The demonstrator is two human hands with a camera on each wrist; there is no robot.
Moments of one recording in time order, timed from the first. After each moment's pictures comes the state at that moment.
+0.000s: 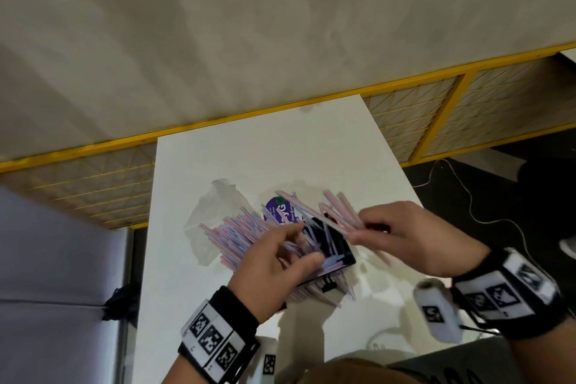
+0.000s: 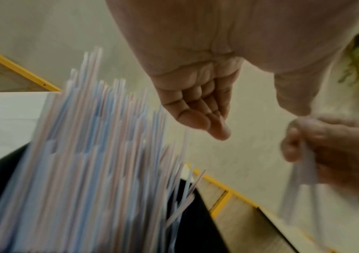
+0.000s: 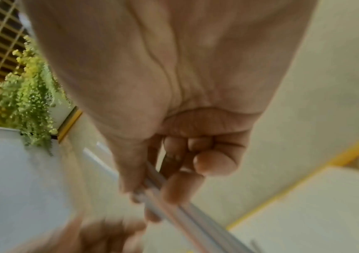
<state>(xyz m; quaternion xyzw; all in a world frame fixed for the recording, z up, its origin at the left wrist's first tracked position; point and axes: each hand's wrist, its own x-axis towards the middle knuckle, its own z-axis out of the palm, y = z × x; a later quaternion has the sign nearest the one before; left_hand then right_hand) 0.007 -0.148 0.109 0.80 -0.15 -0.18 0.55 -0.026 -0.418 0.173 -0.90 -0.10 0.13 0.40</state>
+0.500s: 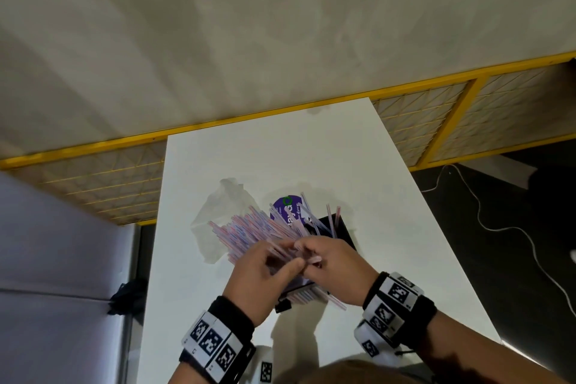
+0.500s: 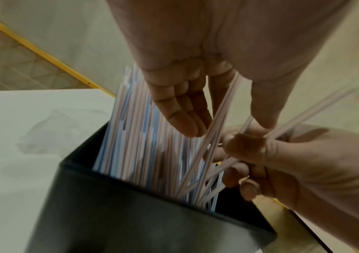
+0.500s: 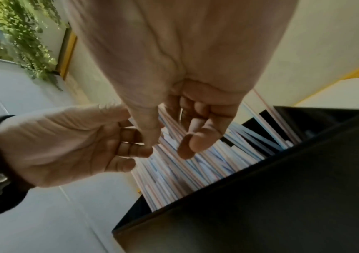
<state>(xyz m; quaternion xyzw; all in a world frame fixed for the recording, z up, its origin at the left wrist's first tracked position) 0.007 -0.121 0.089 0.86 -0.12 -0.15 0.47 -0.016 -0.316 0.085 -0.84 -0.06 0.13 0.52</state>
